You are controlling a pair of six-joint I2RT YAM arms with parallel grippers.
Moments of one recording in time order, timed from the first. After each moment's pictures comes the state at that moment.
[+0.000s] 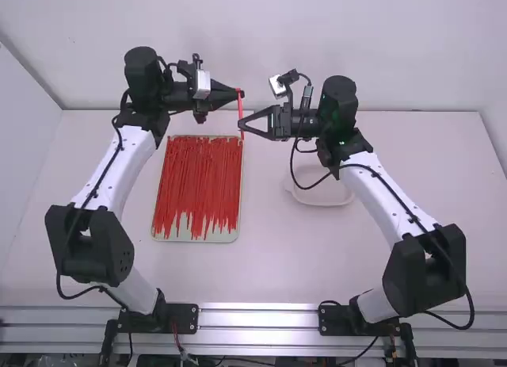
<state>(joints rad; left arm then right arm) -0.06 1.70 1.53 0.14 1.39 0.46 0.35 1.61 1.30 0.30 -1.27 1.02</state>
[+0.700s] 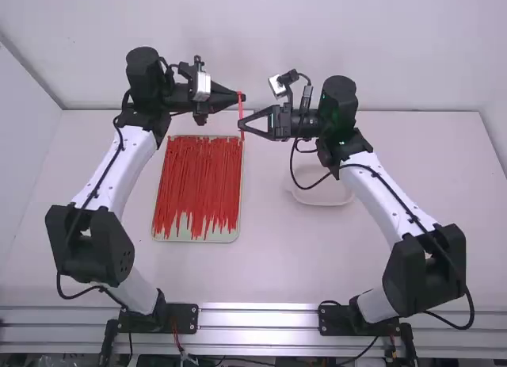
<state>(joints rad) -0.07 1.70 1.53 0.13 1.43 0.46 0.35 1.61 1.30 0.32 -1.27 1.03</state>
